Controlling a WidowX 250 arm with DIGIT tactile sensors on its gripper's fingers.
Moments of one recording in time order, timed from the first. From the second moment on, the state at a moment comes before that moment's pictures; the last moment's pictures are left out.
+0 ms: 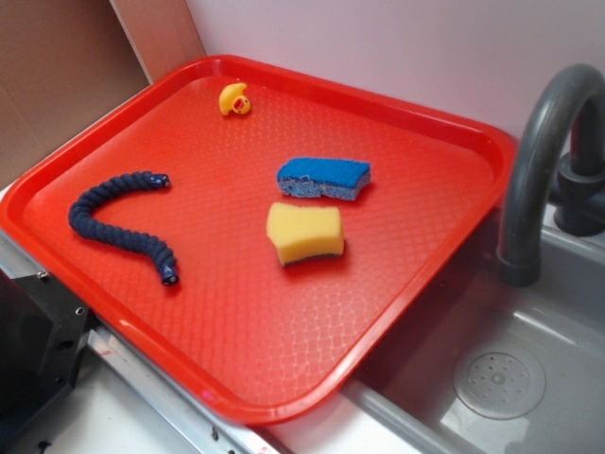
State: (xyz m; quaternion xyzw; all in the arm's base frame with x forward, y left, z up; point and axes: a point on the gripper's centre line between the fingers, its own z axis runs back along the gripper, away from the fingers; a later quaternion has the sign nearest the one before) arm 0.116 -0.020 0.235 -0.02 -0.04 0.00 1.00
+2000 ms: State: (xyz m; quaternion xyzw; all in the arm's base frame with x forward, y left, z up) arm 0.225 -0.115 0.085 0.02 0.03 -0.29 0.96
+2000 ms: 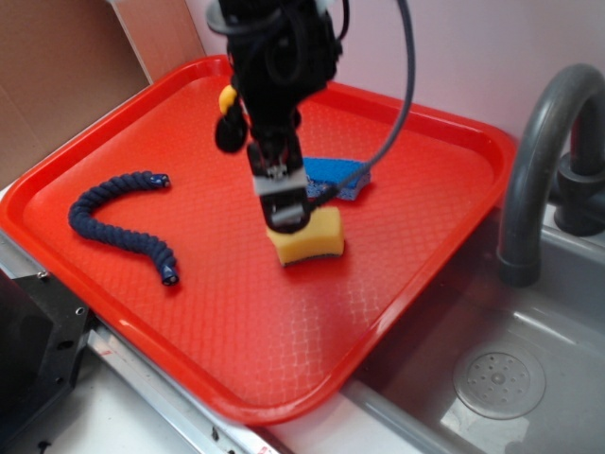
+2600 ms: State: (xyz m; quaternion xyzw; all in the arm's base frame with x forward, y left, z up) arm 0.236 -0.108 0.022 -0.01 0.07 -0.36 0.93
